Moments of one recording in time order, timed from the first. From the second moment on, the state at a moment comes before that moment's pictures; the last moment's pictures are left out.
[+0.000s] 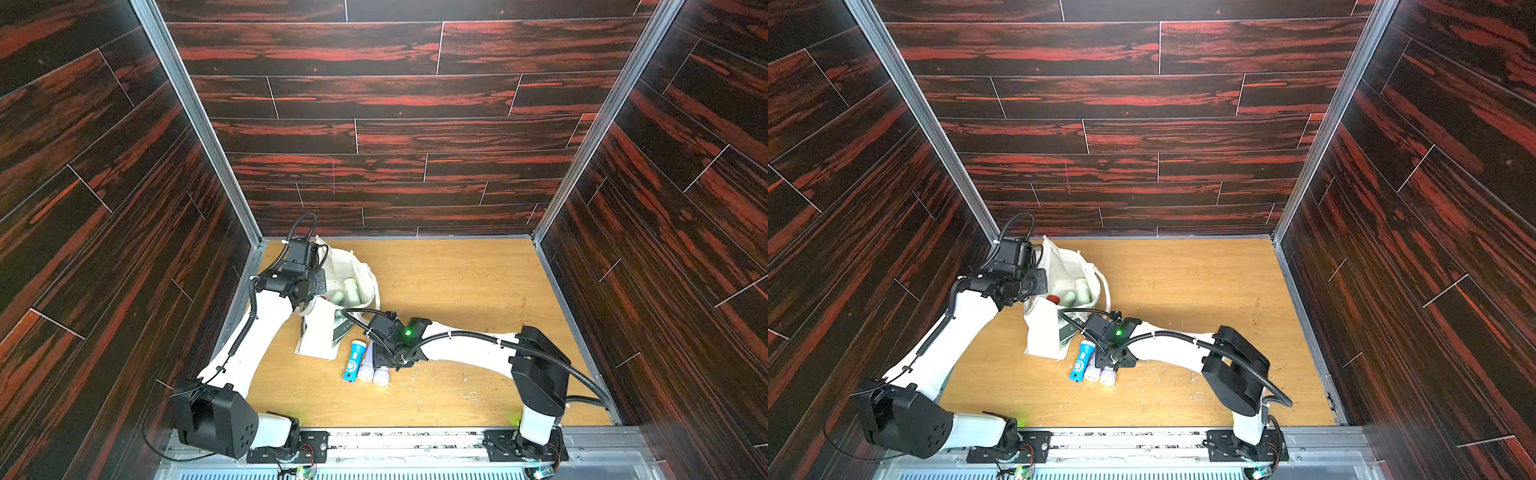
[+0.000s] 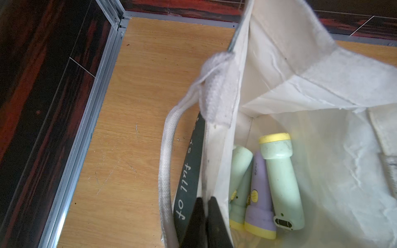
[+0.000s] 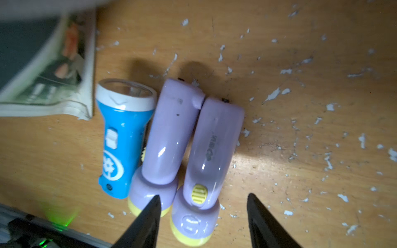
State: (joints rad) left arm -0.20 1.39 1.30 -0.80 -0.22 -0.28; right arm 1.12 1.86 1.34 -0.73 0.07 0.99
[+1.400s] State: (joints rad) left arm -0.20 1.39 1.30 -0.80 -0.17 -0.28; right arm 1.09 2.01 1.40 -0.79 0.03 0.99
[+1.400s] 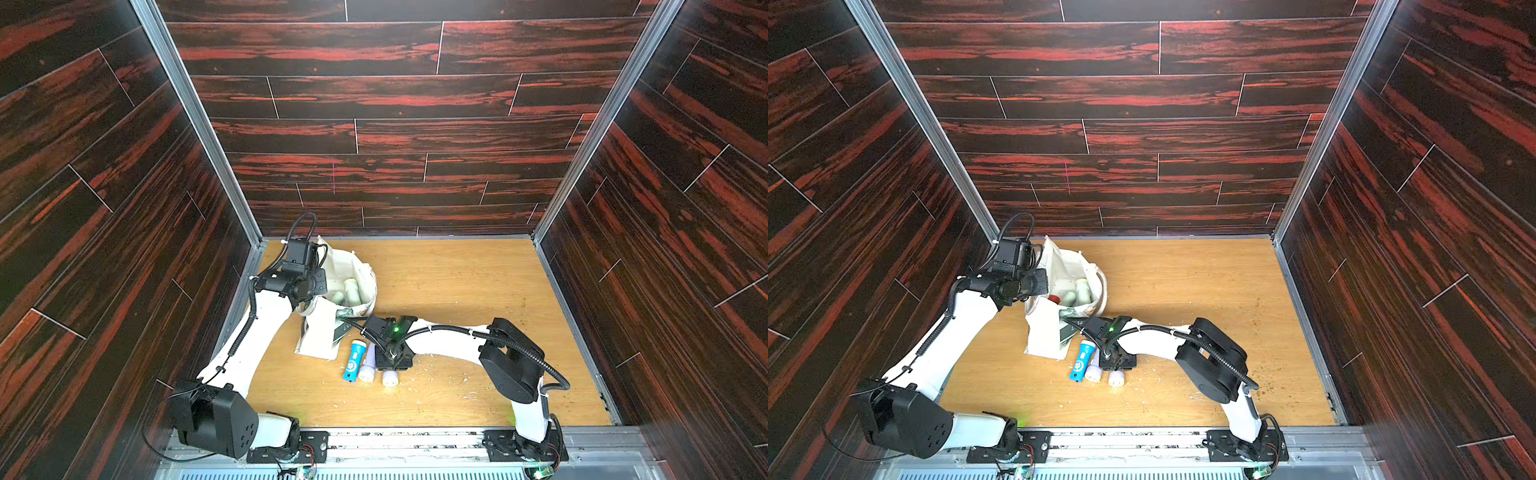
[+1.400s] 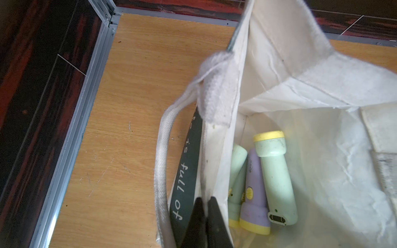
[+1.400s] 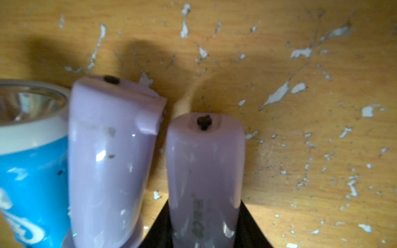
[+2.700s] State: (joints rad) left arm -0.19 1.37 1.27 -0.70 0.24 -0.30; right arm 1.02 1.49 1.47 -0.70 0.38 0.76
